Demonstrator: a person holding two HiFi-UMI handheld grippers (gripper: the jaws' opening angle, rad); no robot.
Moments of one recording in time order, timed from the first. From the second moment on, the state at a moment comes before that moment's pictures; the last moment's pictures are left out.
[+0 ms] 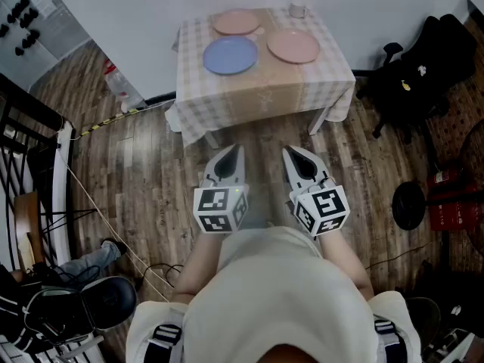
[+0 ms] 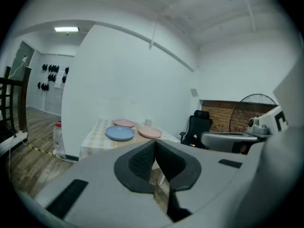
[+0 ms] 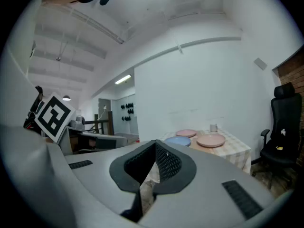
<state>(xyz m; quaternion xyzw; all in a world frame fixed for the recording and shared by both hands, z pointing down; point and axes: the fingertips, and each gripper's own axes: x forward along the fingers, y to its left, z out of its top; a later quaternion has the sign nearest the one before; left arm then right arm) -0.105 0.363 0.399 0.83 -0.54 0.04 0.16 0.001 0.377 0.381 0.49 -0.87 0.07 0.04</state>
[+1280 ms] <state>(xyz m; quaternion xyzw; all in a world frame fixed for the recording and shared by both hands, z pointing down) -0.099 0.354 0.404 0.83 -0.53 0.04 0.17 0.010 0.367 0.389 0.49 -0.87 0.10 0.03</state>
